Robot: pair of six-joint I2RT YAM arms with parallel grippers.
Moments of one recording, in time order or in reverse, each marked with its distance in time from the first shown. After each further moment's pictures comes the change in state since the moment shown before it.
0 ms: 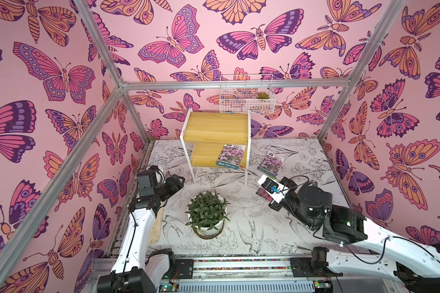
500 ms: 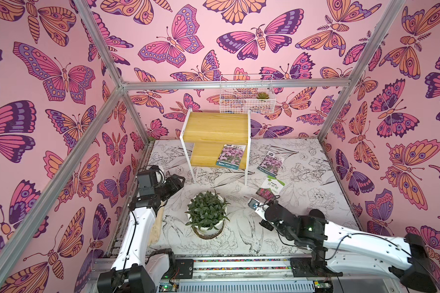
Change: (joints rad) left arm 0.001 0.019 0.000 0.008 0.011 -0.003; right arm 0.000 0.176 -0.334 0.006 0.019 0.240
